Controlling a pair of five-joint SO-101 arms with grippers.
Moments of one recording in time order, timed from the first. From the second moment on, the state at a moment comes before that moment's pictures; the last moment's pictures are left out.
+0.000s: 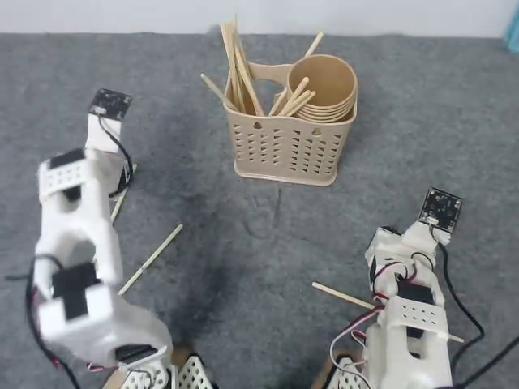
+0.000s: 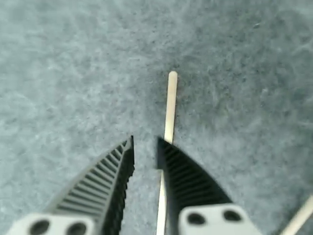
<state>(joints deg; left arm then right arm) -27.1 11.6 17.9 55.8 -27.6 7.9 -54.6 91.3 19.6 -11.5</state>
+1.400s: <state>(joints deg) -24.6 23.6 -11.8 98.3 -27.5 8.0 -54.6 91.3 19.6 -11.5</state>
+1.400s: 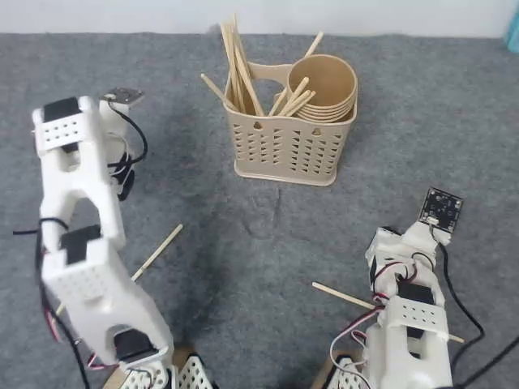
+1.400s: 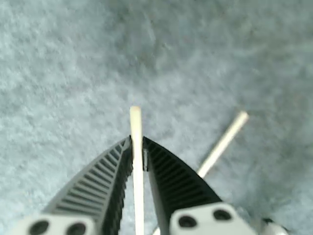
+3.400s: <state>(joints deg) -6.1 -36.6 23.5 4.2 1.3 8.0 -54.6 91.3 19.6 -11.5</state>
